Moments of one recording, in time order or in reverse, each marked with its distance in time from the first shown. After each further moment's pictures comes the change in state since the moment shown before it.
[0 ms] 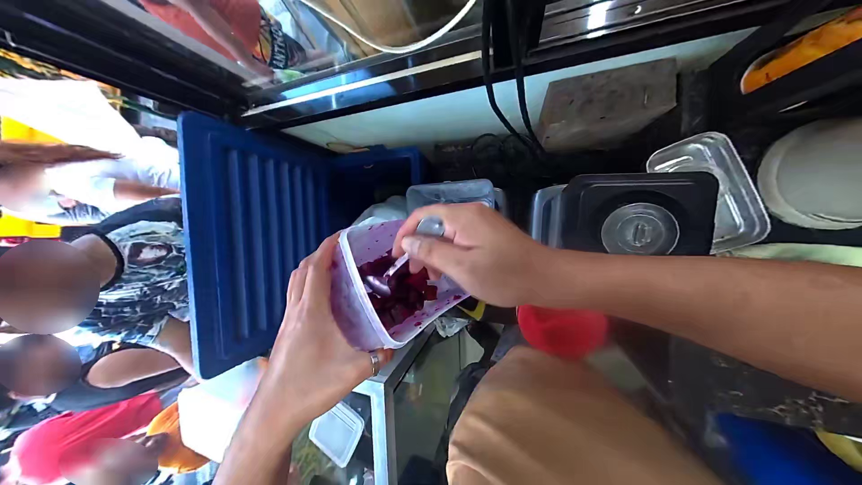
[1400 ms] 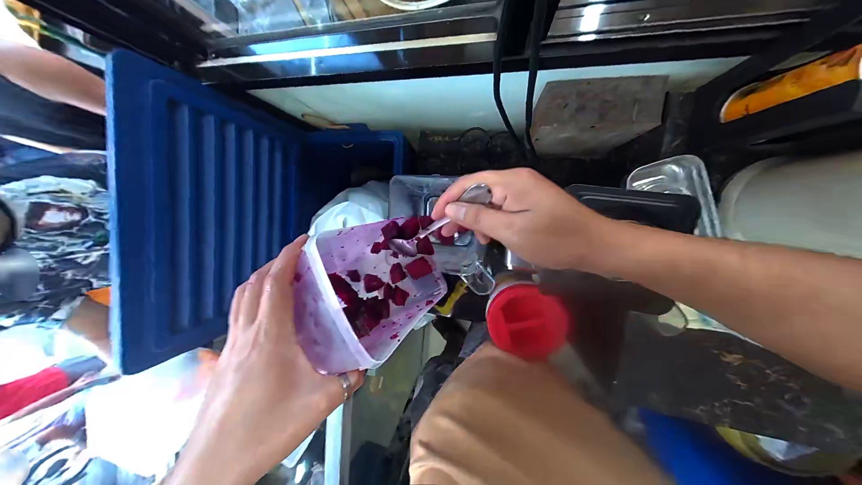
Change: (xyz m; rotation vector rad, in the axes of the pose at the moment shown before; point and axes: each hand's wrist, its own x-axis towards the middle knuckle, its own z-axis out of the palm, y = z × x) left_hand -0.016 0.007 0.006 0.163 0.062 -0.040; right_hand -0.005 0.024 -0.061 -0.120 -0.035 0.103
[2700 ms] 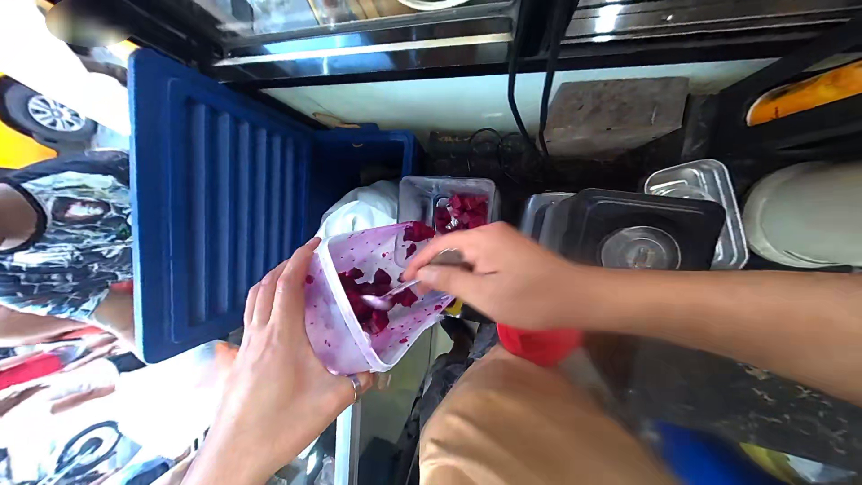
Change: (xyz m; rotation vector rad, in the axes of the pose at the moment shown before) left_hand -0.002 0.002 0.004 -0.008 -0.004 -0.041; right_hand -0.009 -0.018 0.039 0.032 -0.193 0.090
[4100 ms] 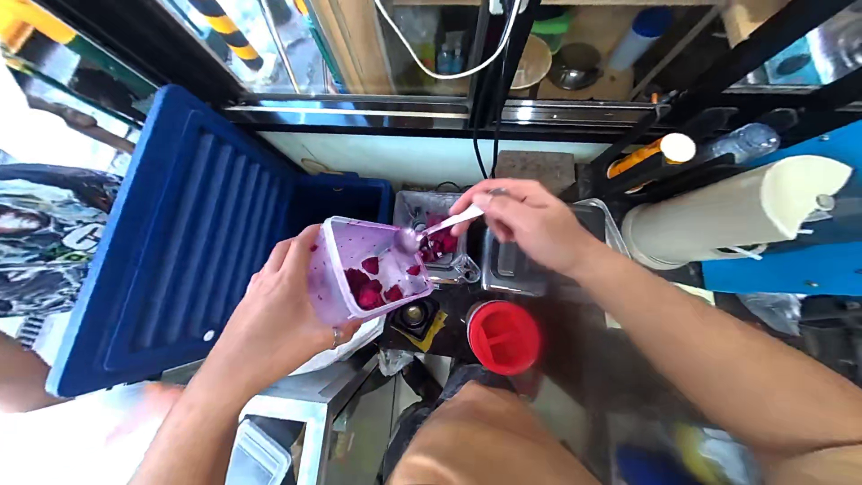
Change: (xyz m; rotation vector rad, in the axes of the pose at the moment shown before) left_hand -0.004 -0.066 0.006 -0.164 0.034 0.202; right_hand -0.043 -0.034 0.010 -0.027 0.371 -0.144
